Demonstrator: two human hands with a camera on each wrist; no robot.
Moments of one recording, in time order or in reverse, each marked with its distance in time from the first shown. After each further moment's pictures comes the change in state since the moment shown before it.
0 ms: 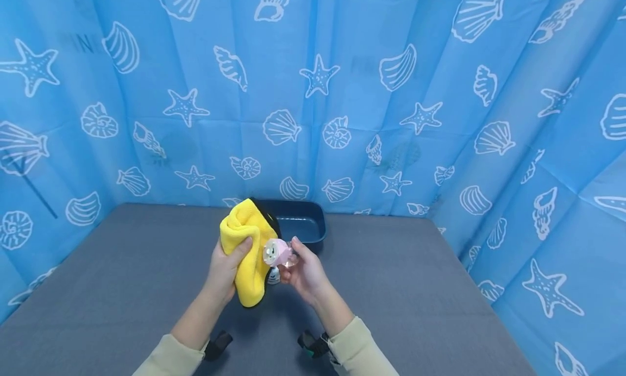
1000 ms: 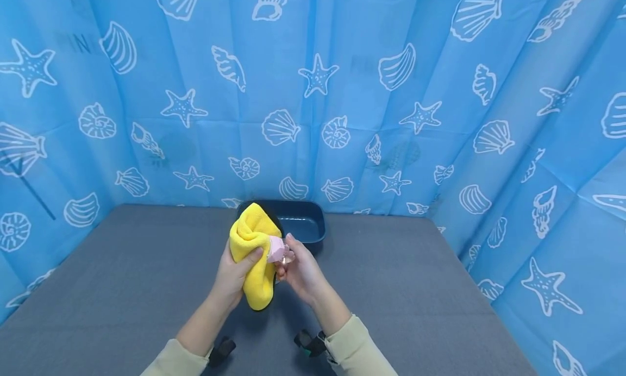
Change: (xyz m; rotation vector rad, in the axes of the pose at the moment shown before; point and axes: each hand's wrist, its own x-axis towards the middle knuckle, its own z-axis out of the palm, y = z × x) left_hand -0.005 -0.007 0.004 0.028 -0.055 0.009; right_hand 0.003 -0.003 0.007 -0.063 0.030 0.018
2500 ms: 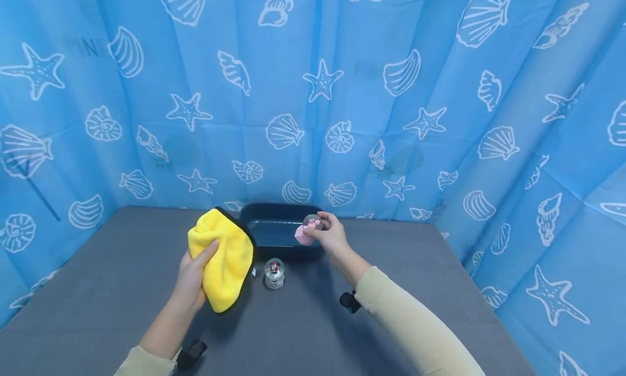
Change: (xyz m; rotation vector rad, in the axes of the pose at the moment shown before) left_hand 0.010 0.015 -0.062 -0.115 0.222 -0.162; right_hand 0.055 -0.035 -0.061 -0.549 0.518 0.007
